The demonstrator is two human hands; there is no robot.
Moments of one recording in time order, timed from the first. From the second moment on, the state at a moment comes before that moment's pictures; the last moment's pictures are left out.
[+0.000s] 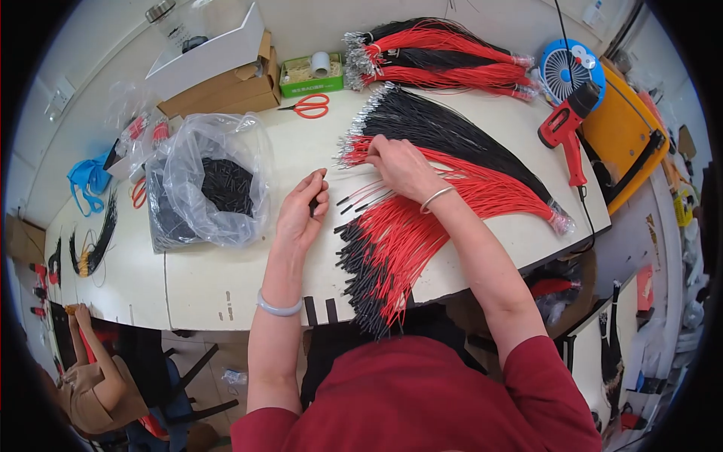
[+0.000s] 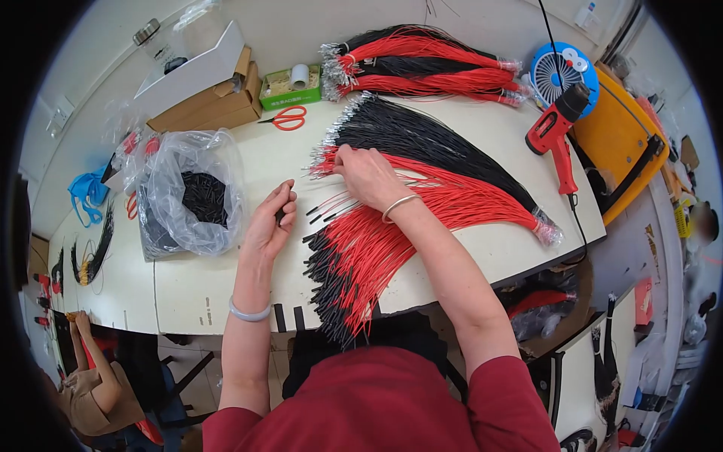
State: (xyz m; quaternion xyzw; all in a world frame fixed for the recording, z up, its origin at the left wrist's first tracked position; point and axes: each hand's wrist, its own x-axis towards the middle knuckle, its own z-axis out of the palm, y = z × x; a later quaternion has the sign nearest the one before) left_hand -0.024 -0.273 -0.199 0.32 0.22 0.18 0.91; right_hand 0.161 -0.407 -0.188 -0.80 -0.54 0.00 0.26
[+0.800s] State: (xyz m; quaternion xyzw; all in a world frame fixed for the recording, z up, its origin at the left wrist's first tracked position) left_hand -0.019 -0.289 -0.194 0.38 0.23 0.17 0.88; right_hand 0.125 -0.419 -0.183 -0.71 -0.52 0.11 0.47
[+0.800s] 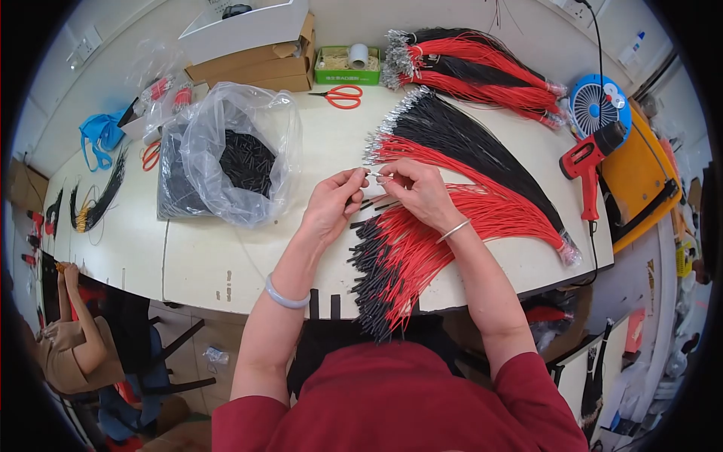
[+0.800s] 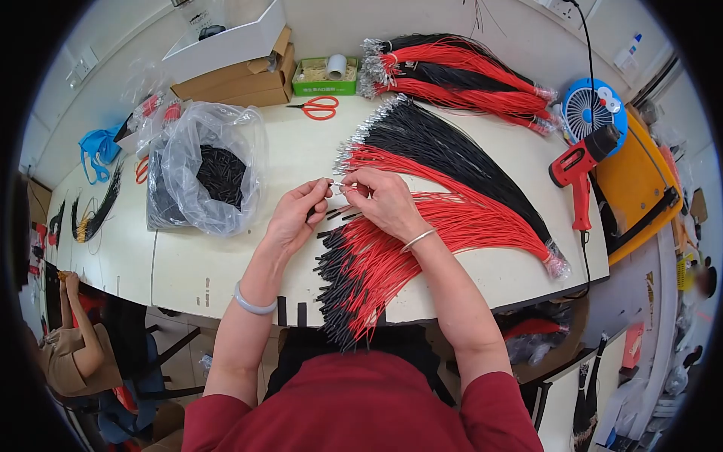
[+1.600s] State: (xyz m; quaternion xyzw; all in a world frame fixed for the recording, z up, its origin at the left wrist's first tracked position) left_hand -0.019 -0.295 -0.189 0.54 0.28 0.16 0.78; right_hand 0.123 -0.423 -0.185 -0.70 -0.60 -0.07 0.38
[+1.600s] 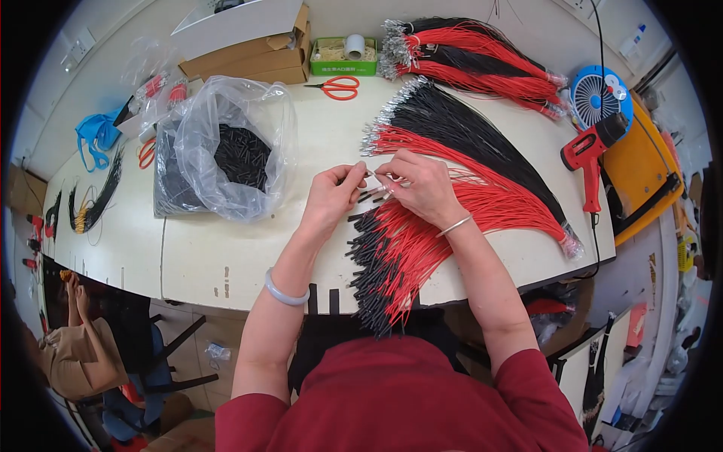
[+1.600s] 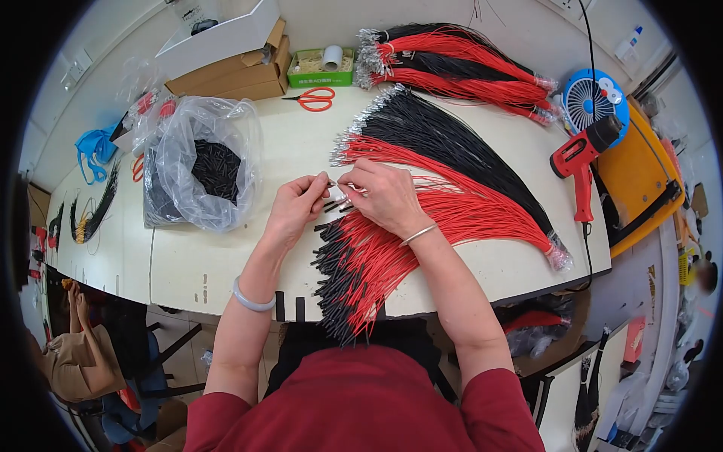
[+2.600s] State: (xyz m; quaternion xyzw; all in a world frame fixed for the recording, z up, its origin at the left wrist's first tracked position) left_hand -0.023 -0.278 -0.184 0.39 0.27 0.20 0.86; right_hand 0.132 -0.425 -0.183 -0.63 -0.51 0.17 0.56
